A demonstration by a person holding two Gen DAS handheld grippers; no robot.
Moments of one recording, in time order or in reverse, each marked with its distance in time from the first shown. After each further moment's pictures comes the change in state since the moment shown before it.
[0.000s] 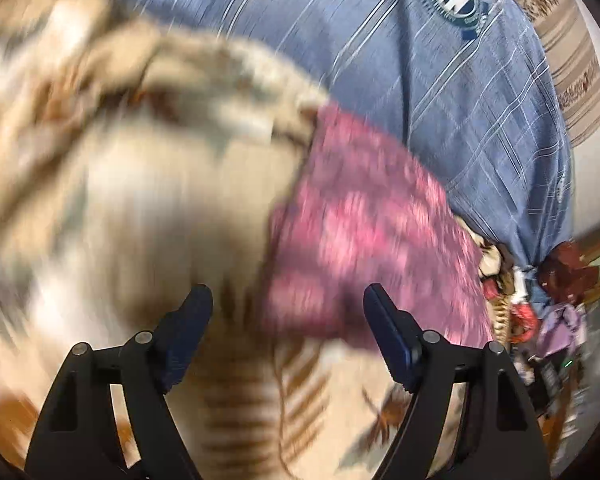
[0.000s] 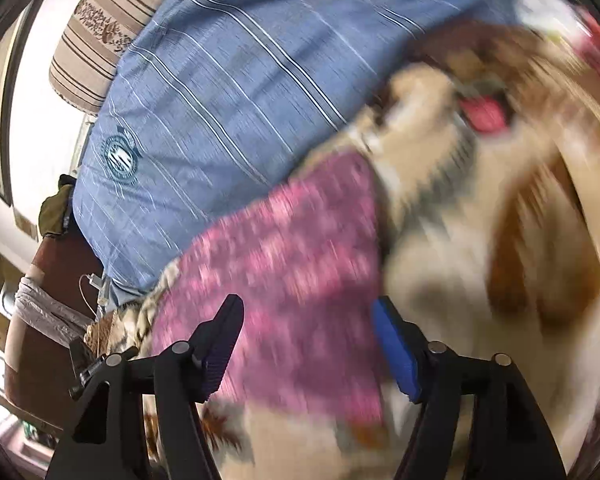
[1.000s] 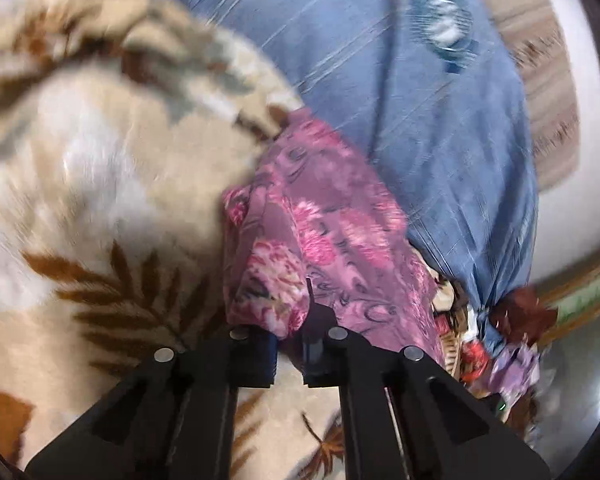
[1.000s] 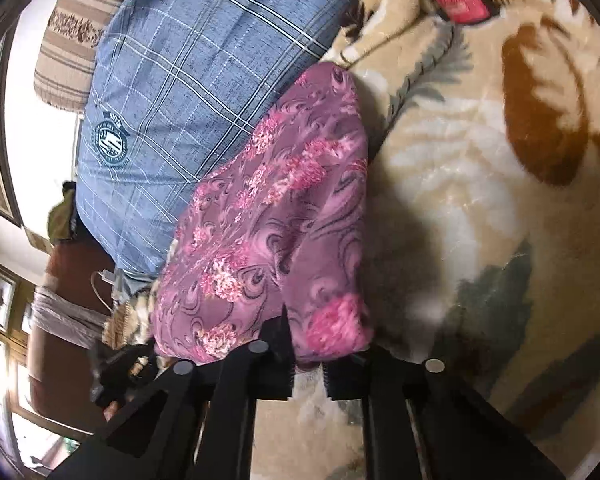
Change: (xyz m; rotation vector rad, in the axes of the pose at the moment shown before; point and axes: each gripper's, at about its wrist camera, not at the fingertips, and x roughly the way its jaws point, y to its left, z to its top) left arm -0.001 -0.027 -0.014 -0.067 -0.129 -0.183; right arm 0.037 -0.024 -0.040 0.096 0.062 0.077
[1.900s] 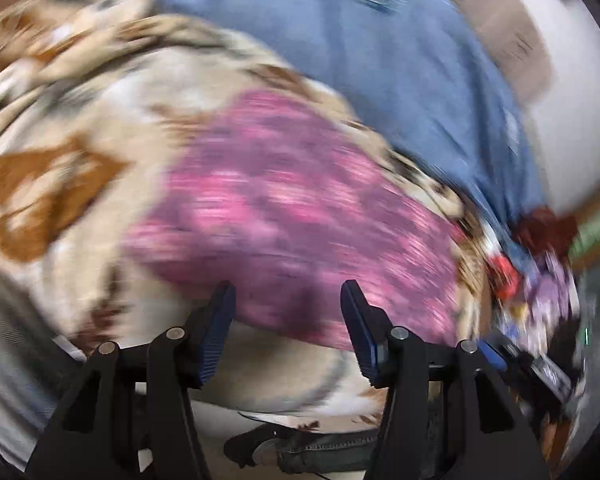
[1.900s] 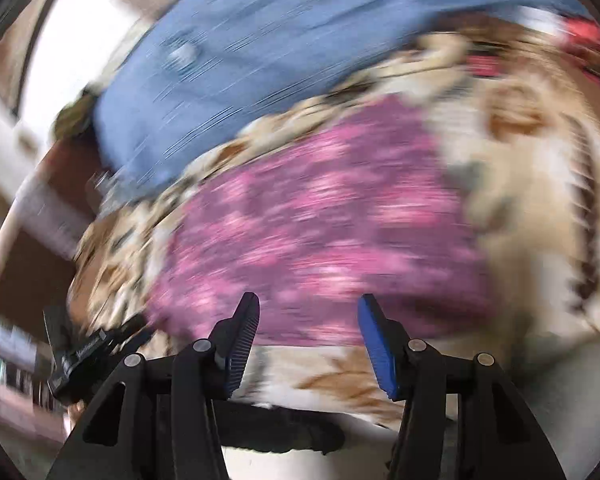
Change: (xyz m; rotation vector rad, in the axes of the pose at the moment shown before) left arm -0.101 -0.046 -0.159 0.204 0.039 0.126; right arm -0.086 0.110 -0.131 -0.305 0.066 -0.138
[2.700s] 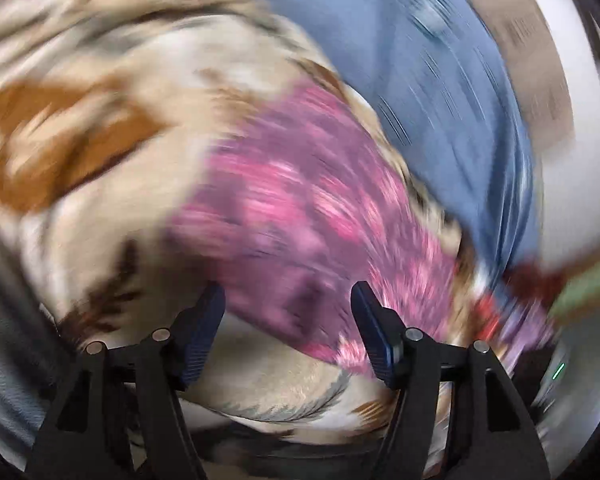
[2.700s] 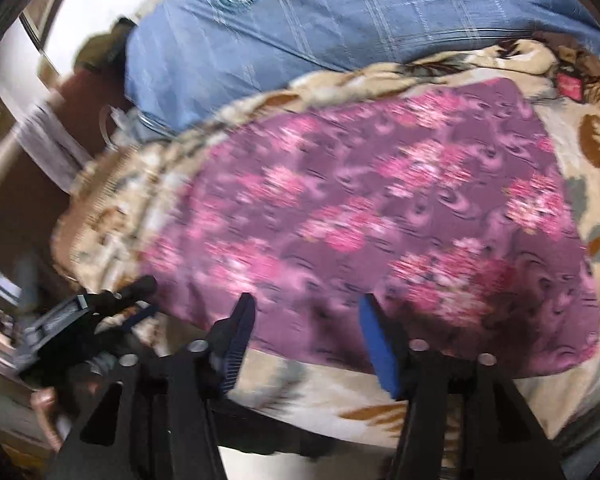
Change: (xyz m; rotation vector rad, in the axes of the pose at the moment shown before) left arm -0.005 0.083 -0.003 -0.367 -0.035 -0.037; right arm 0.066 0.049 -0.015 -0.152 0.054 0.008
